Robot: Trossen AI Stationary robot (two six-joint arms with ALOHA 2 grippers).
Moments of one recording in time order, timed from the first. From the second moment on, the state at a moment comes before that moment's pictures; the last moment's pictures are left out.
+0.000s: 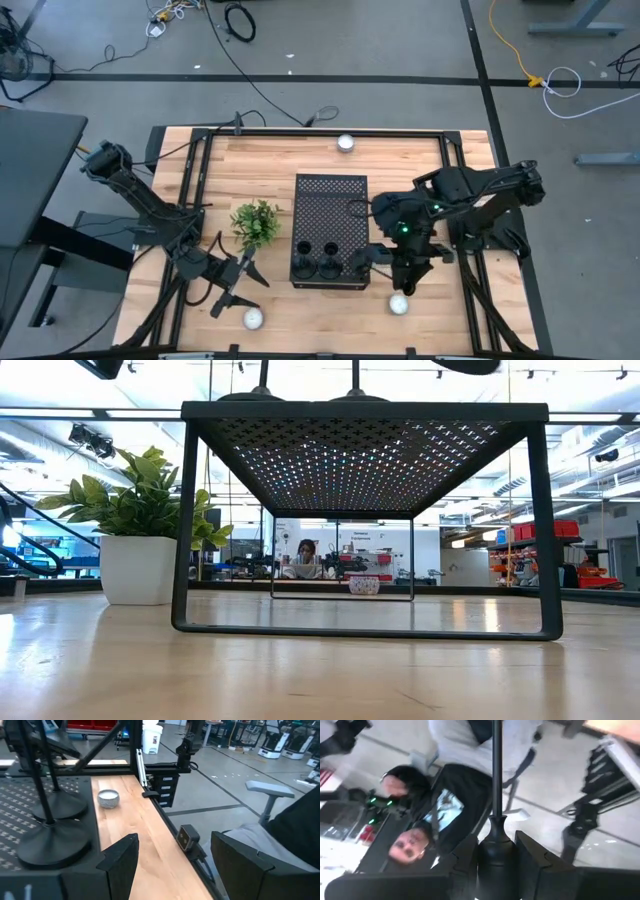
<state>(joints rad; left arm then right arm) -0.78 1.14 0.53 0.41 -0.36 -0.23 0.30 1.61 1.89 -1.26 -0.78 1.83</state>
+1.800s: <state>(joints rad) -0.71 1.13 0.53 0.38 -0.35 -0.20 0.13 1.78 1.89 -1.42 -1.04 1.56</state>
